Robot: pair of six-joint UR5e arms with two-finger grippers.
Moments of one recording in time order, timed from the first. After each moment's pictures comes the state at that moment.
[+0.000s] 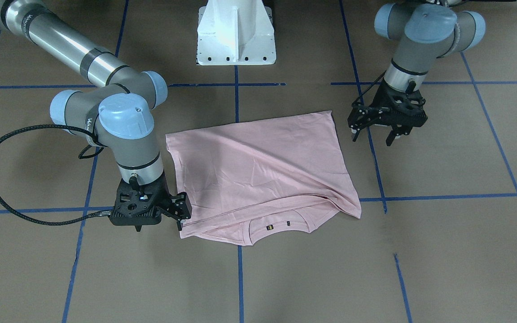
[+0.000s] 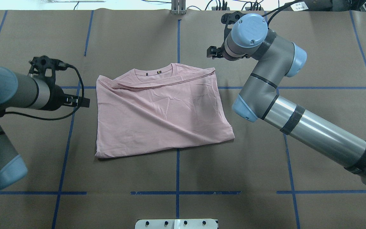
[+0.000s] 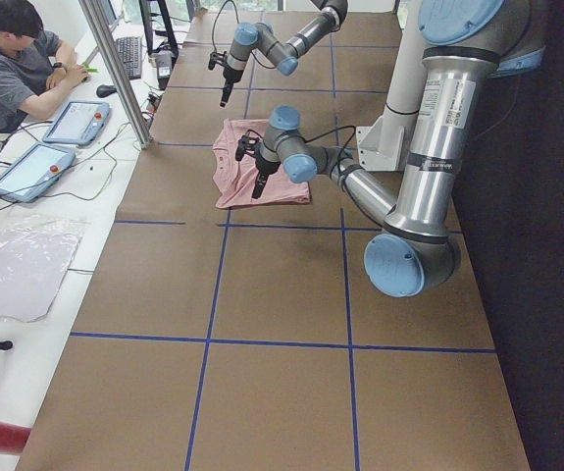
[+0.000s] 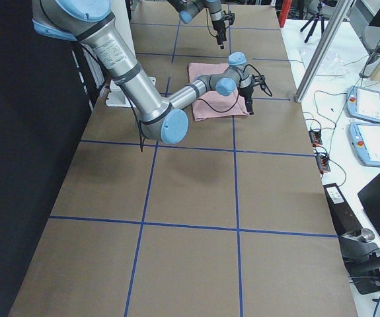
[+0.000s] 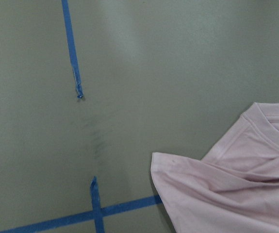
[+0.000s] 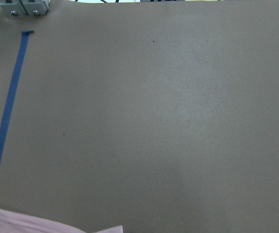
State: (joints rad) left arm -0.68 -1.72 -1.95 -1.96 -1.82 -1.02; right arm 0.76 -0.84 1.33 -1.22 1.71 1.07
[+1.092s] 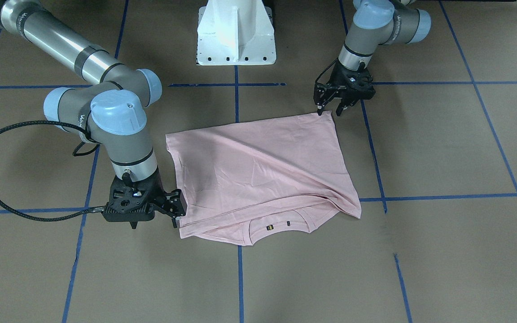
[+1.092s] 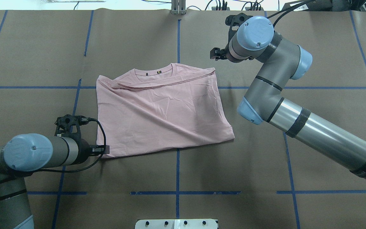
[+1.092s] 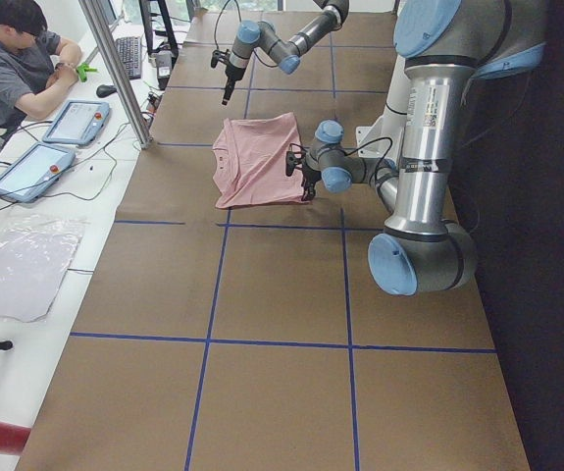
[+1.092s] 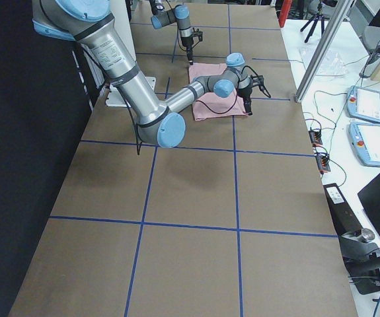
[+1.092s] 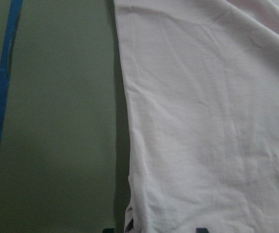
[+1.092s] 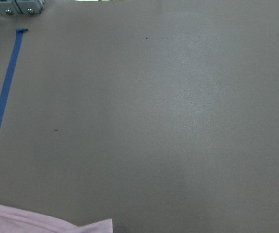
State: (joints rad) left arm -0.39 -1.69 -1.94 -2.03 -1.66 -1.37; right arm 0.76 -0.87 1.37 -1.21 1.71 1.08
